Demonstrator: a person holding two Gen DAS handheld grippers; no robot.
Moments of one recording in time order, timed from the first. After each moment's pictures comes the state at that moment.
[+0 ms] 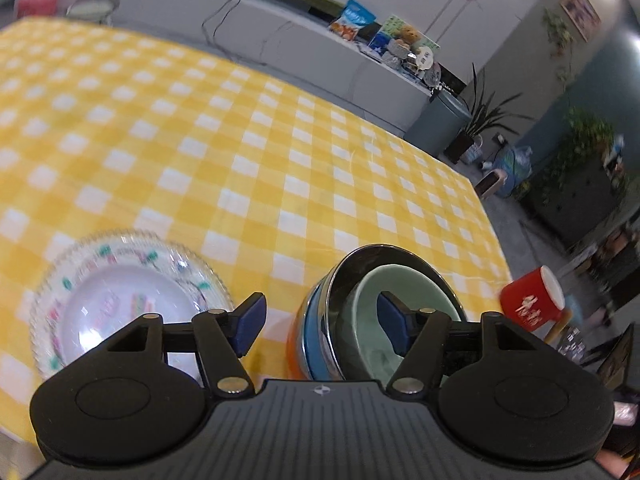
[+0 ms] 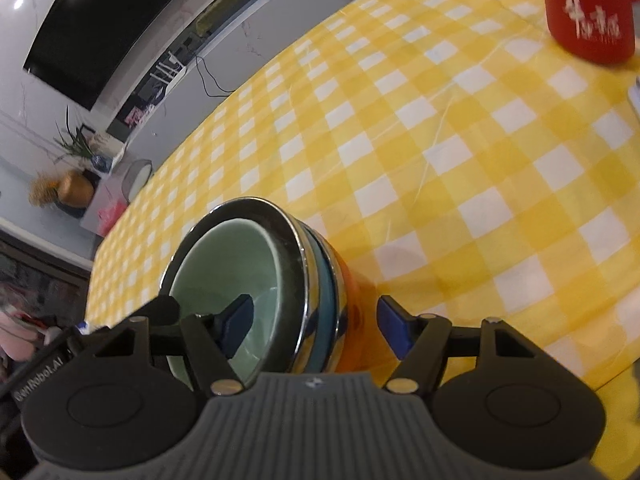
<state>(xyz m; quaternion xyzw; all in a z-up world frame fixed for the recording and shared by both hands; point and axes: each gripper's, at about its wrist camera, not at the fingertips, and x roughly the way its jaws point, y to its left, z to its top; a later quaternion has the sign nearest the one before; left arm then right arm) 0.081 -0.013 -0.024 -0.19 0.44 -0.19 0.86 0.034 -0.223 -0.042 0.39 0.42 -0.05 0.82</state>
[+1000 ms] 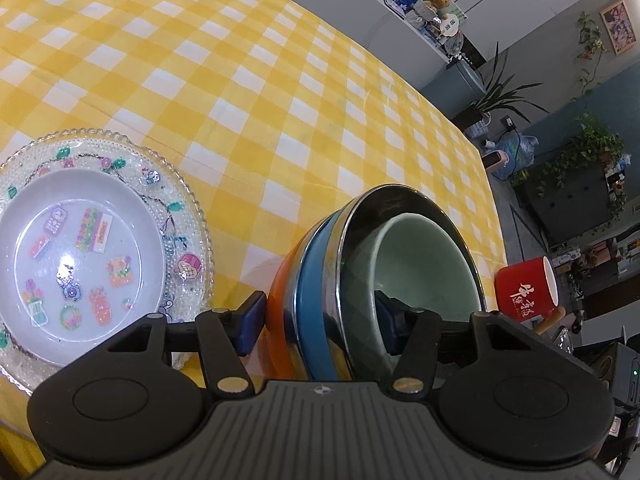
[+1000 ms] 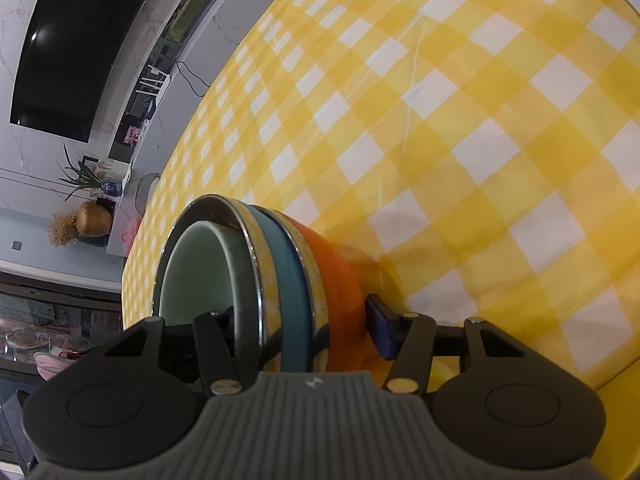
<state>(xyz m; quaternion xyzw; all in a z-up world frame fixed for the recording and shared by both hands) 0.098 -0.029 -0.066 -0.24 0.52 -0.19 0.80 0.029 -0.232 -0.065 0.47 0.43 -0.05 0.77</state>
